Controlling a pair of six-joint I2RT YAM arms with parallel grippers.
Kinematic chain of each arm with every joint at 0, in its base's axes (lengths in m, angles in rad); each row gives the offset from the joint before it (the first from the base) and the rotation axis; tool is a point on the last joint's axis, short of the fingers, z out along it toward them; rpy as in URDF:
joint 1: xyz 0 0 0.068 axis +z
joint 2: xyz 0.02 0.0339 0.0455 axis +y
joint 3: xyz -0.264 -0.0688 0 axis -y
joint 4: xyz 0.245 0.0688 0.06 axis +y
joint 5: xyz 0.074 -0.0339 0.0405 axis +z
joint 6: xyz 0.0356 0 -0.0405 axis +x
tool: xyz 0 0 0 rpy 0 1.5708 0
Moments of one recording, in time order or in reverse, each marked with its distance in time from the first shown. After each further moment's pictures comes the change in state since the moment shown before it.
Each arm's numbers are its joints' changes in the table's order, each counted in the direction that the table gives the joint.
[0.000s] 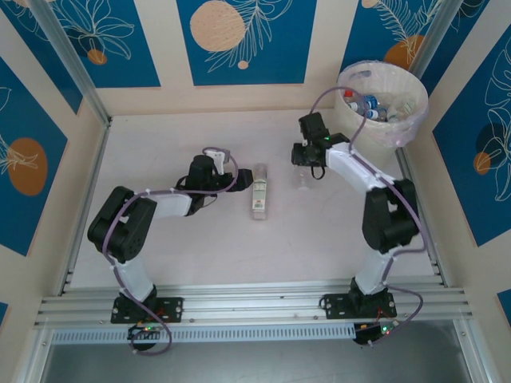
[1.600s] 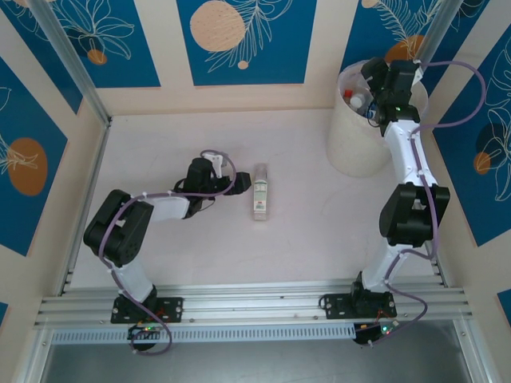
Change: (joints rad) left arm -0.002 -0.046 -0.038 0.057 0.023 -0.010; right arm -0.443 0.069 0.314 -0.394 0.020 0.507
